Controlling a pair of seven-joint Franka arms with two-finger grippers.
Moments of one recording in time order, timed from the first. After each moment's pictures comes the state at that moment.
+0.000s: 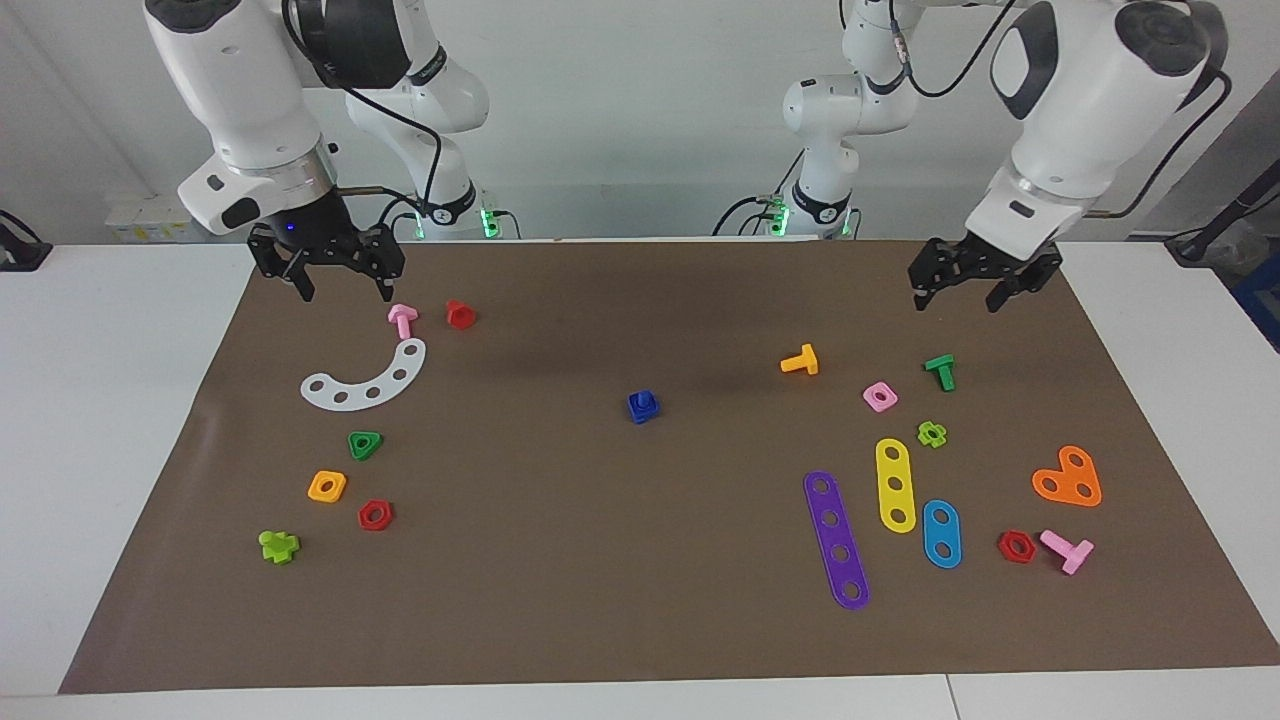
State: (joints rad) left arm -0.07 0.14 -0.14 -1.48 0.00 1.57 -0.11; right arm 0.05 0.01 0.02 -1.62 -0.03 1.63 0.09
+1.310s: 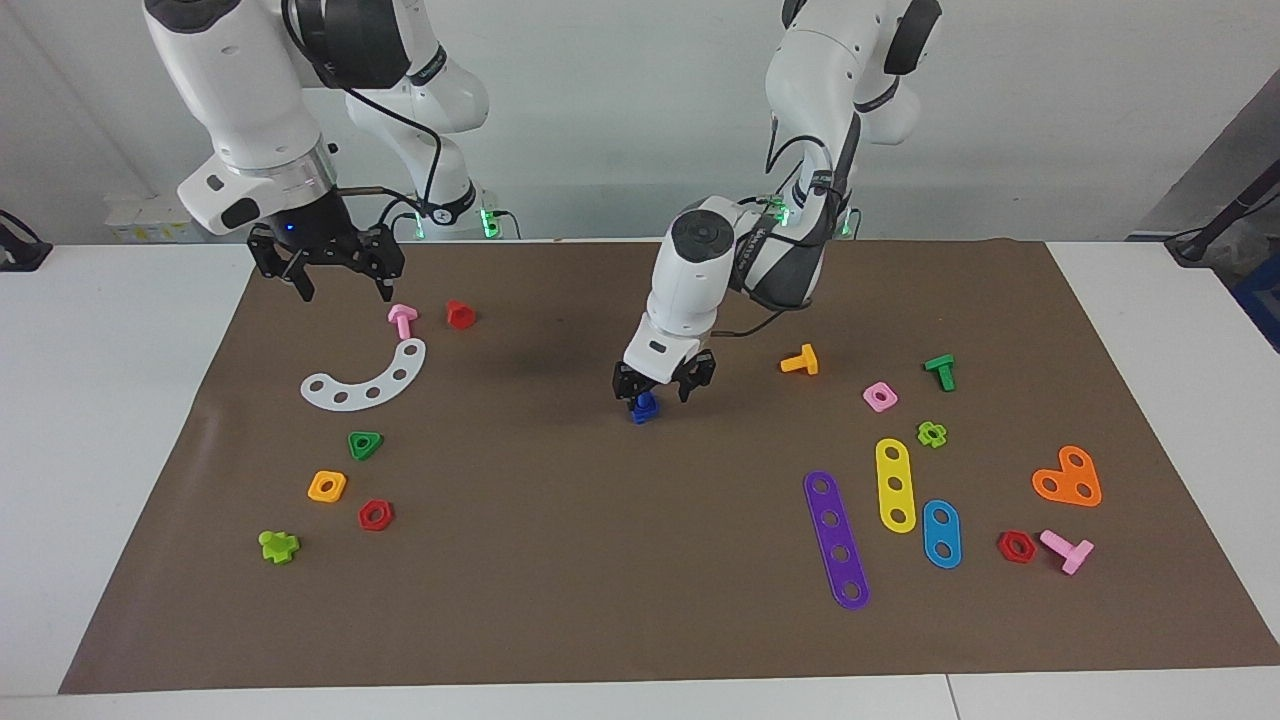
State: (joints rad) left arm -0.55 0.45 -0.14 -1.68 -0.02 2.22 -0.80; right arm 0.05 0.01 0.02 -1.62 -0.03 1.63 0.09
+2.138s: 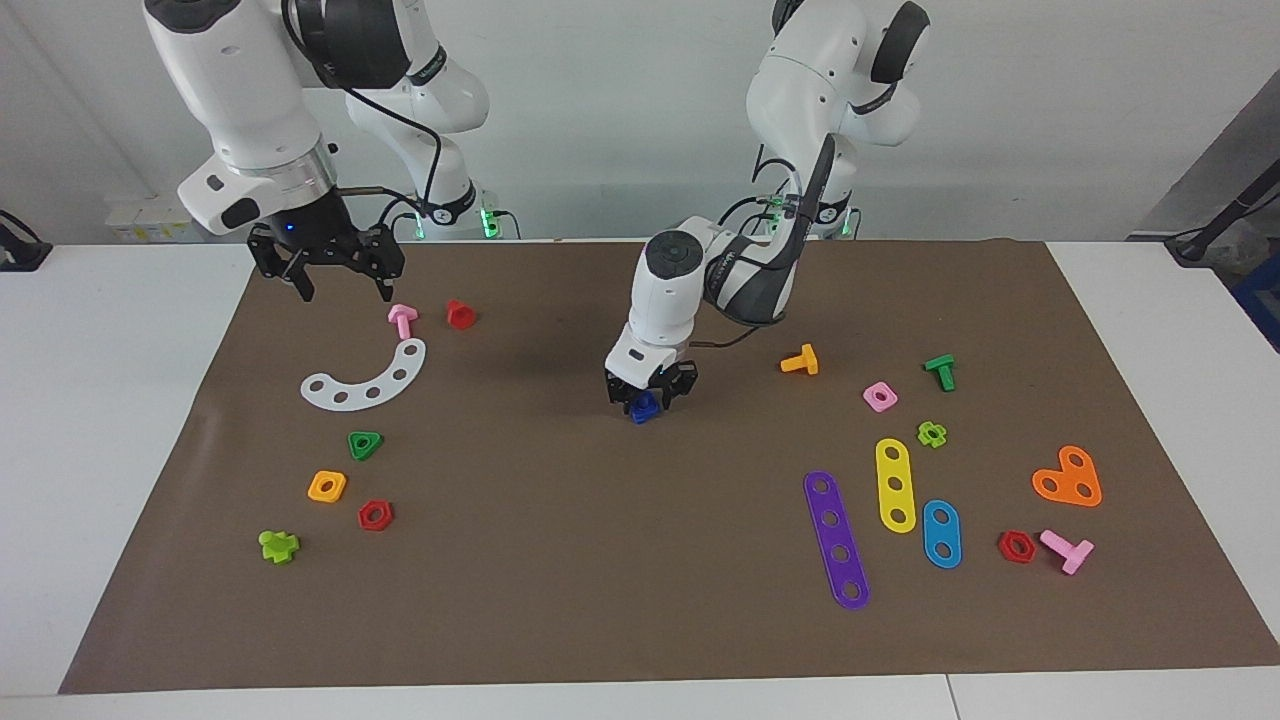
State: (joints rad) left arm -0.59 0.47 -0.14 -1.77 0.01 2.31 -0.80; right arm 0.05 0.01 0.02 -1.62 -0.03 1.63 0.09
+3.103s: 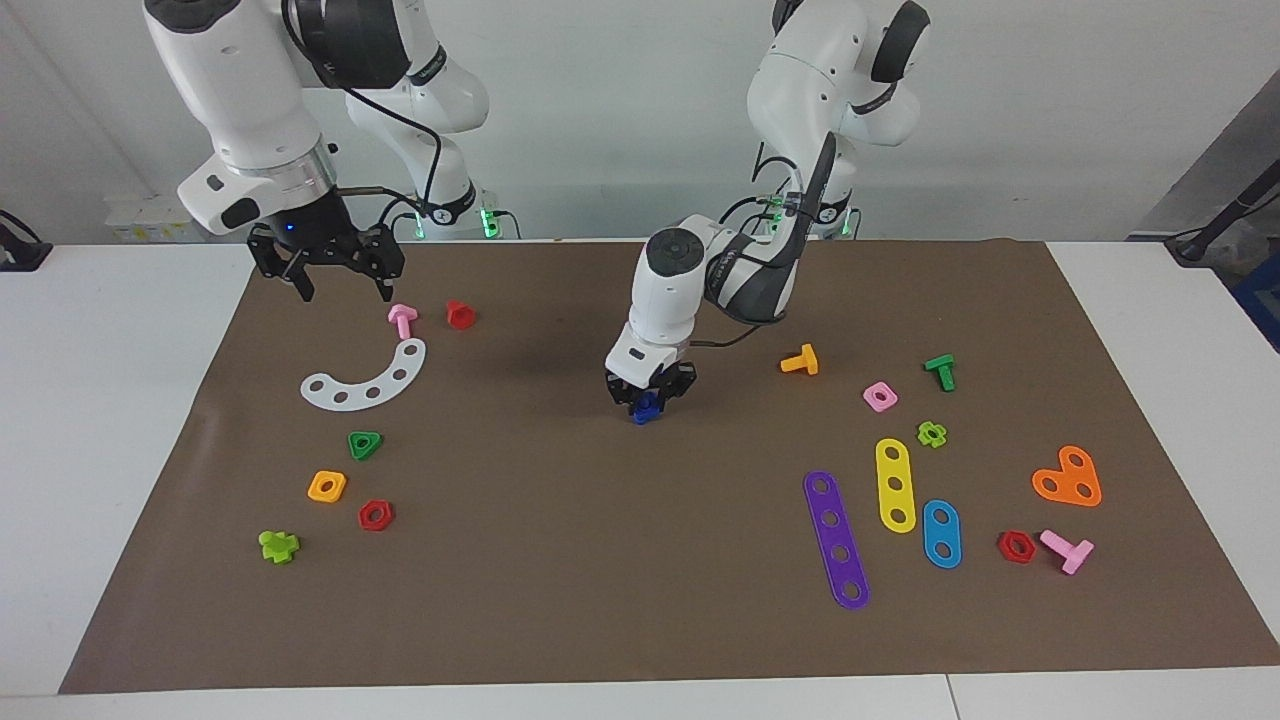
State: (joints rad) left arm -0.59 0.47 -0.13 -1.74 0.01 2.30 -0.80; right arm 0.05 0.01 0.02 -1.62 -0.03 1.63 0.09
